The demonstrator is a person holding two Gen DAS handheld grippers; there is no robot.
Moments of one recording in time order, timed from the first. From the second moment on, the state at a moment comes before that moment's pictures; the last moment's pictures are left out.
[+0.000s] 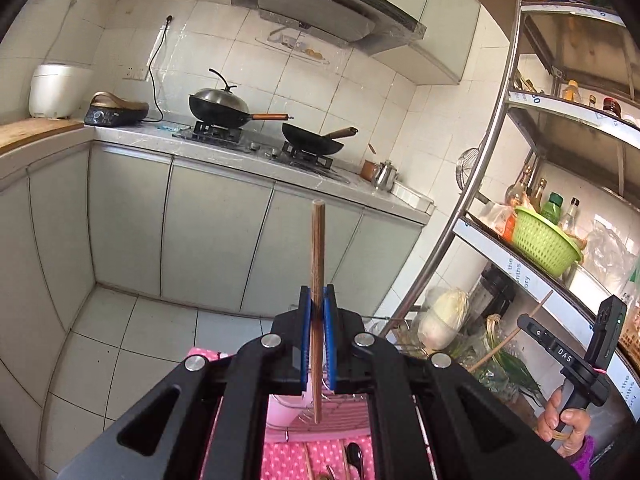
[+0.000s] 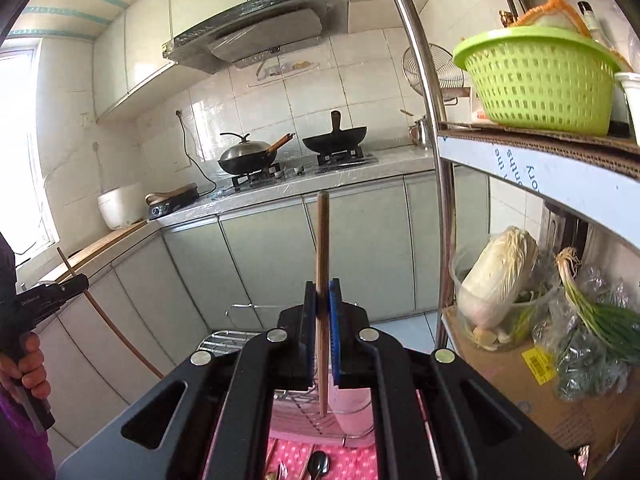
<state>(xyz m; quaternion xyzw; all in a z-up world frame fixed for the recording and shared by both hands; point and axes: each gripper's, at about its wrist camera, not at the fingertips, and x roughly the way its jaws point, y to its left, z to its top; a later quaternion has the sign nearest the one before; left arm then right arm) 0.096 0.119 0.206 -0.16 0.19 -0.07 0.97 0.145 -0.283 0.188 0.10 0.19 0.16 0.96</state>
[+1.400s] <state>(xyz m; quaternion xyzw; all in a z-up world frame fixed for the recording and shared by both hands) 0.208 0.118 0.062 -0.15 0.36 -0.04 0.92 0.240 -0.259 0.078 0.07 0.38 0.14 0.91</state>
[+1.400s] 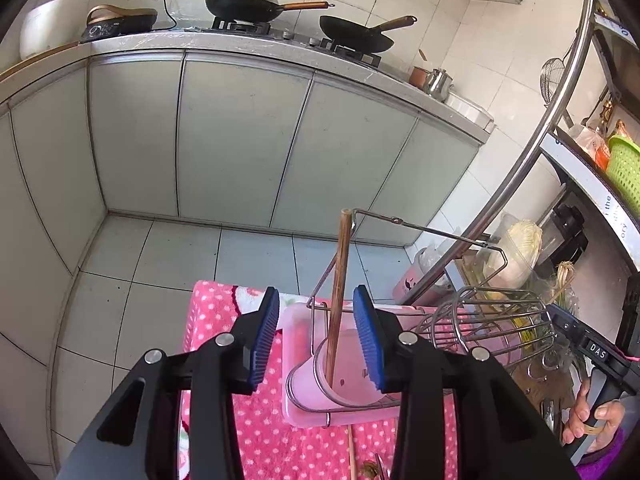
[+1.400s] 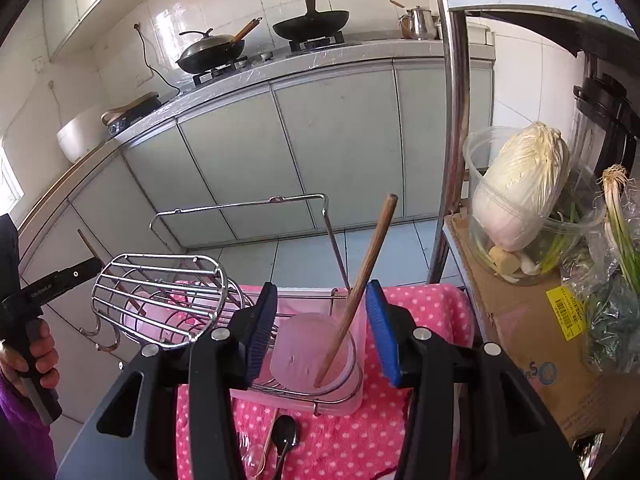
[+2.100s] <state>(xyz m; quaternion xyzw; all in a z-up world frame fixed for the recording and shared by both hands) 0.092 0.086 -0.004 -0.15 0.39 -0.07 0.90 0.132 -0.261 -0.008 0.12 0.44 0.18 0.87</state>
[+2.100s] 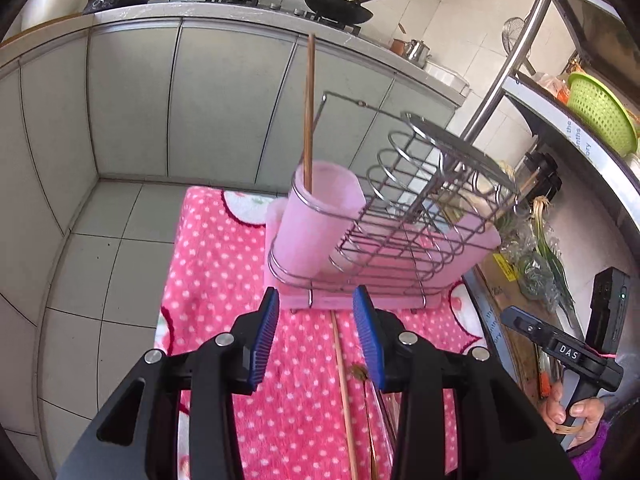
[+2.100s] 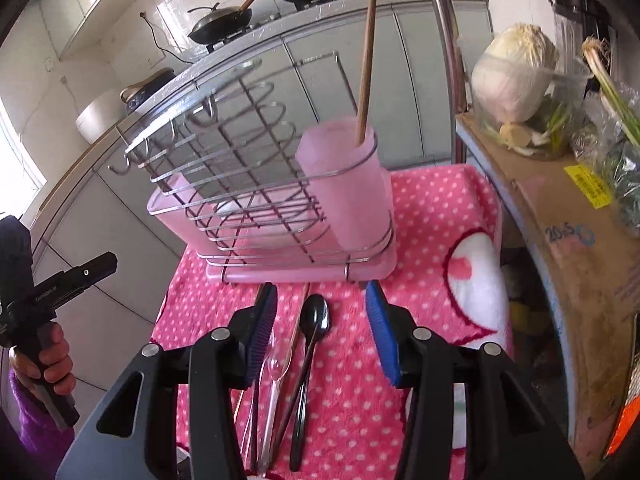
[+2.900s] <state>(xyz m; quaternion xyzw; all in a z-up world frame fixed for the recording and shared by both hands) 0.109 0.050 -0.088 -0.17 0.50 -0.08 0.85 0.161 -0.217 -0.114 0.18 0.56 0.19 0.79</state>
